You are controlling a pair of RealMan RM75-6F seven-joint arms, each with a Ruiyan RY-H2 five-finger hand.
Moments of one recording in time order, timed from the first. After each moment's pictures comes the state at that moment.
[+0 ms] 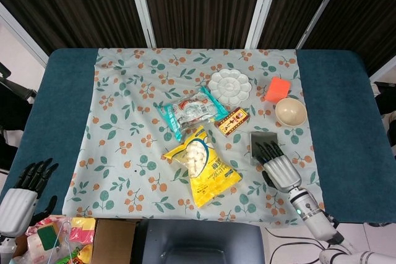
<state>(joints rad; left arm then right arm) -0.08 -1.09 0.06 -1.60 1.71 1.55 -0.04 0.42 -1.45 0.01 -1.42 -1.46 1.12 -0.41</state>
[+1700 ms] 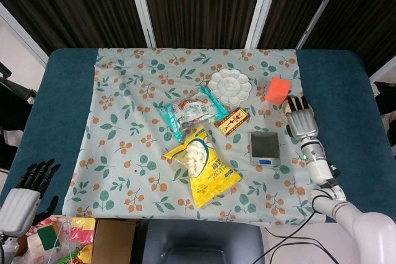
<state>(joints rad) -0.08 -1.09 0.07 -1.60 1.71 1.53 0.01 0.68 -1.71 0.18 -0.63 -1.23 0.84 -0.31</state>
